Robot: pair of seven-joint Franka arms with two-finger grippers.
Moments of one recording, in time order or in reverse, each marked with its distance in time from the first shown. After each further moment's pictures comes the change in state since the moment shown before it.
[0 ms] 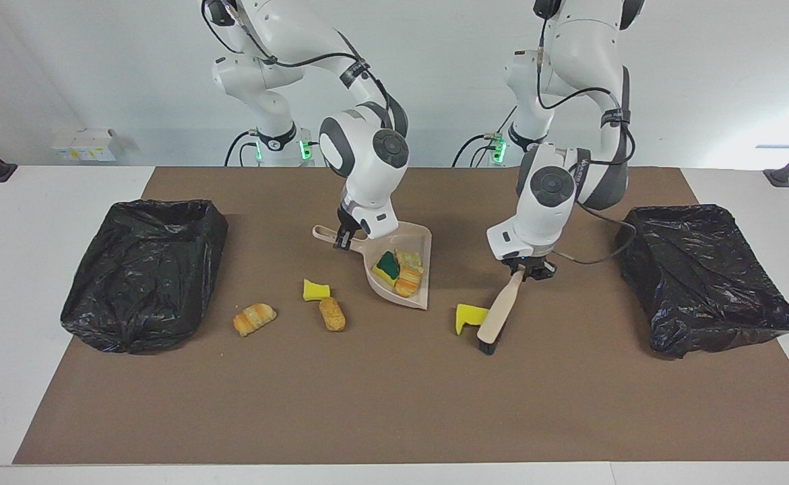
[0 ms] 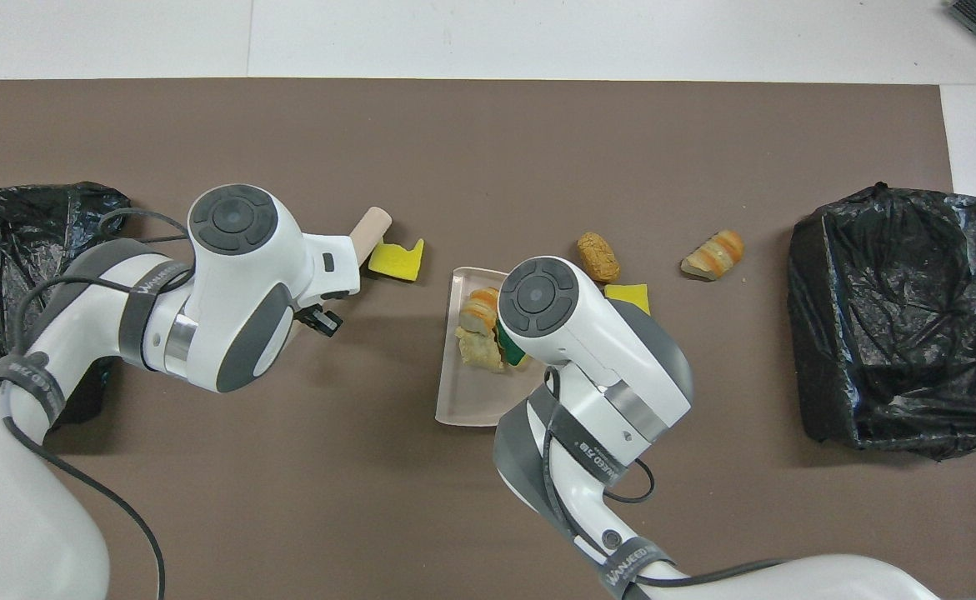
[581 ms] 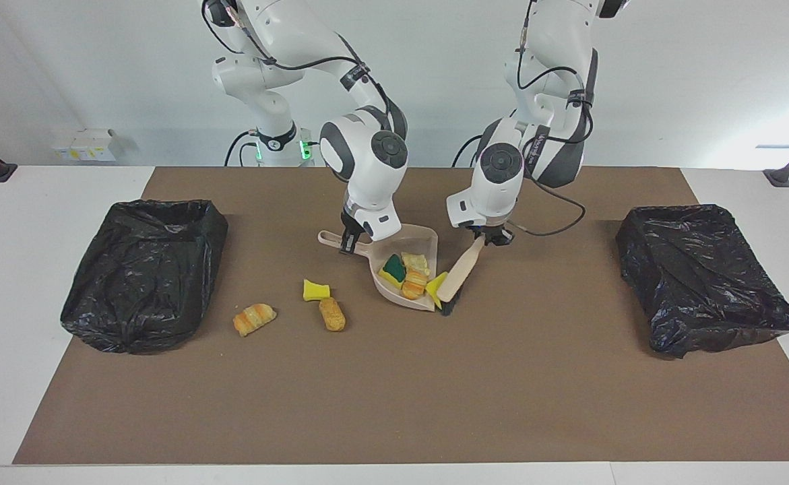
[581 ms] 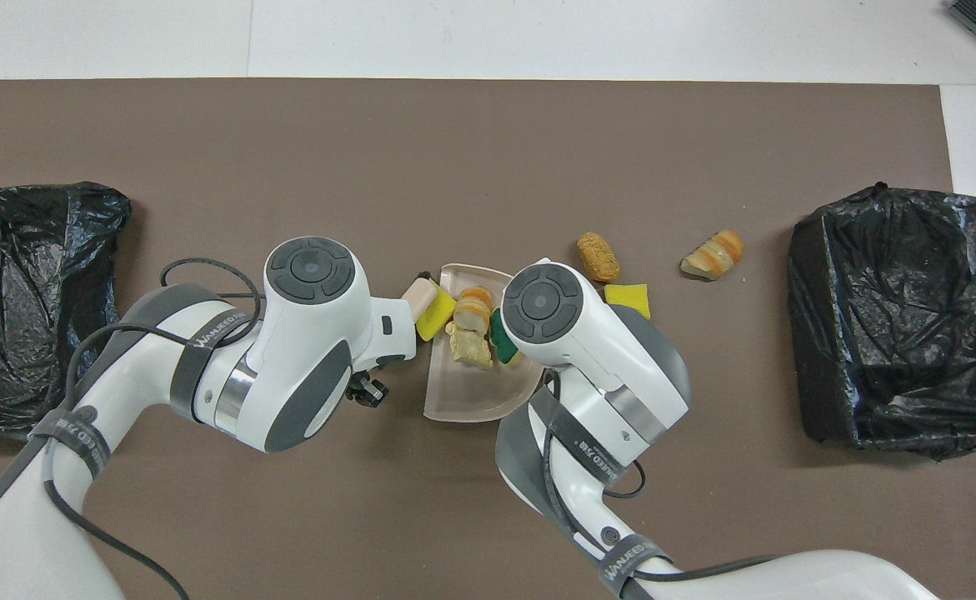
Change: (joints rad) left arm -0.113 -0.096 -0.003 -0.059 -0.097 -0.221 -0.051; right arm -0.004 0.005 -0.001 -0.029 0.022 0.091 0.003
